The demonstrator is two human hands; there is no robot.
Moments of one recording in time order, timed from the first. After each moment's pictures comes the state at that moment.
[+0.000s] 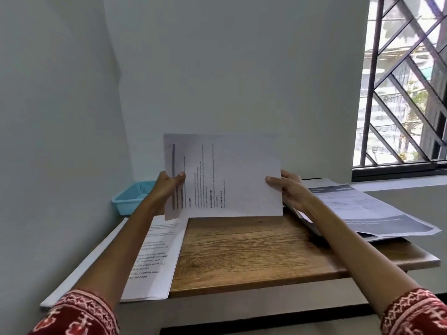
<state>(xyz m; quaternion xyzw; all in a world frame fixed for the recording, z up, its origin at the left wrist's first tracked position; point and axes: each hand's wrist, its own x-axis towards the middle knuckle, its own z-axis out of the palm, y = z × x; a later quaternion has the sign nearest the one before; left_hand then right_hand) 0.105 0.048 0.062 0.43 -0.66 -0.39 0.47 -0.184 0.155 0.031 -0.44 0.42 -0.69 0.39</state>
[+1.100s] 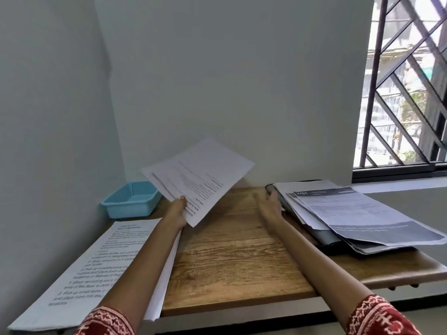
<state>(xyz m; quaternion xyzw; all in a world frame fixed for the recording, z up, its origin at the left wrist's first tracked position) 0.061 0.019 0.006 0.36 -0.35 -0.70 0.50 -0.154 0.086 -0.026 -0.35 0.67 -0.63 0.18</state>
